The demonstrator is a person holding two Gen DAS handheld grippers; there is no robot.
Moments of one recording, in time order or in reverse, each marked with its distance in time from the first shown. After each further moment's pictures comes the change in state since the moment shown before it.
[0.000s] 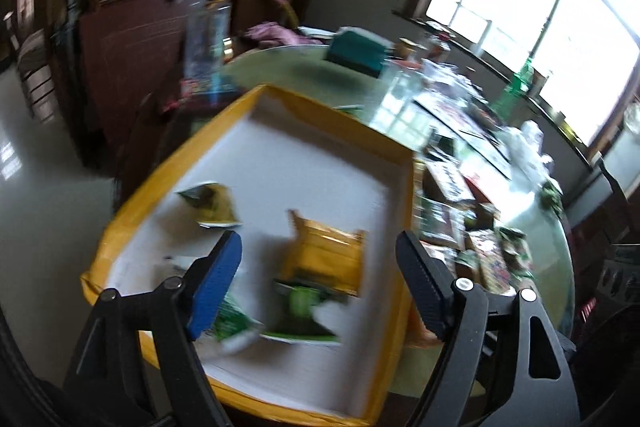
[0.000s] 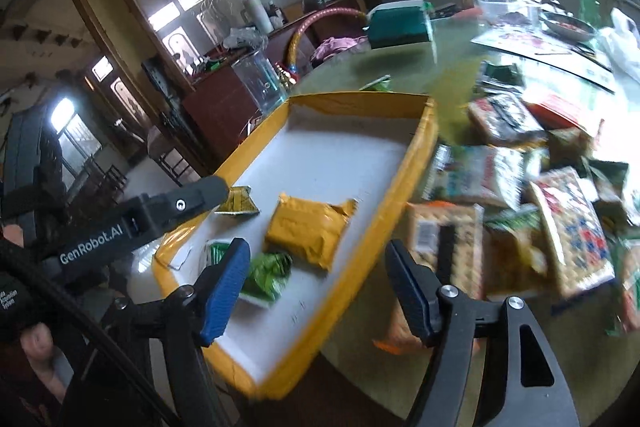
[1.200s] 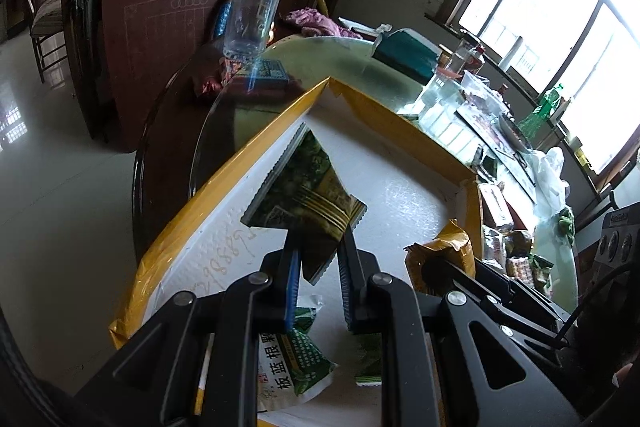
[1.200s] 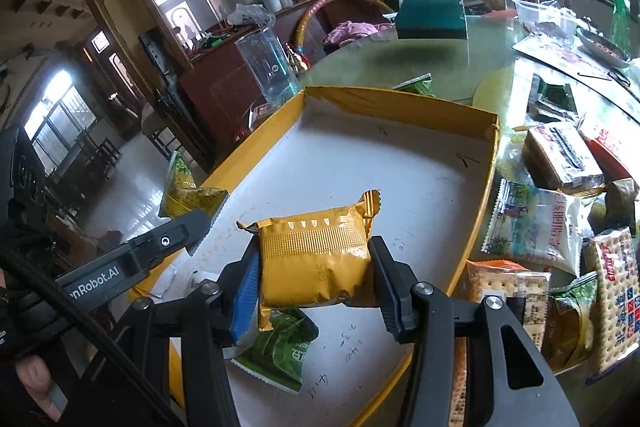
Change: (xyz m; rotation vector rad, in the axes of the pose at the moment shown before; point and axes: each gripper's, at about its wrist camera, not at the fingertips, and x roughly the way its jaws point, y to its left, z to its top) left arm 0.033 0.077 0.015 -0.127 0.041 0.035; right arm 0.077 0.036 0.031 -0.087 0.075 -0.026
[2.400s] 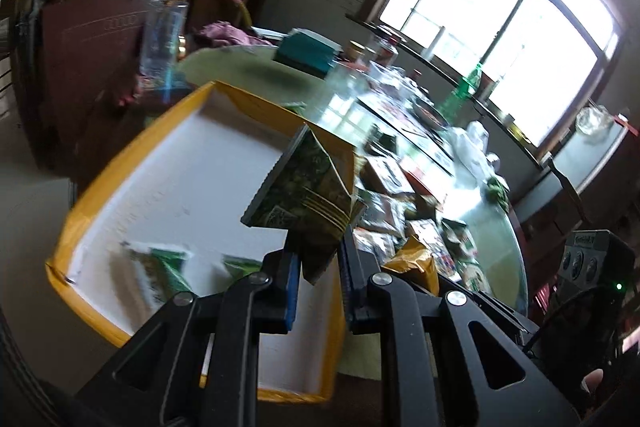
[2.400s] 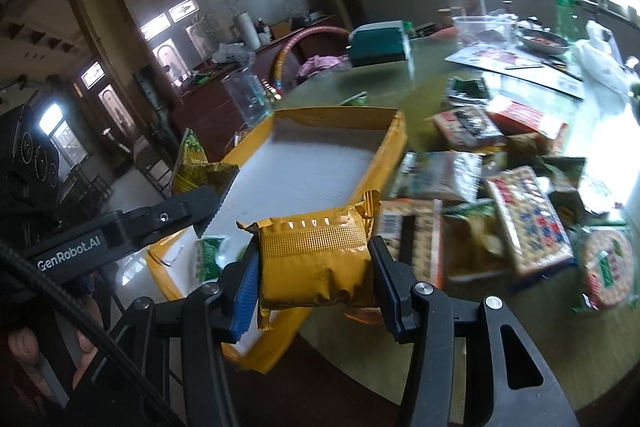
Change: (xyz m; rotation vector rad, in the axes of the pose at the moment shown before) left arm -0.051 -0.062 -0.033 0.099 -0.041 -0.226; right arm -0.090 -0.030 -0.051 0.064 -0.133 -0.037
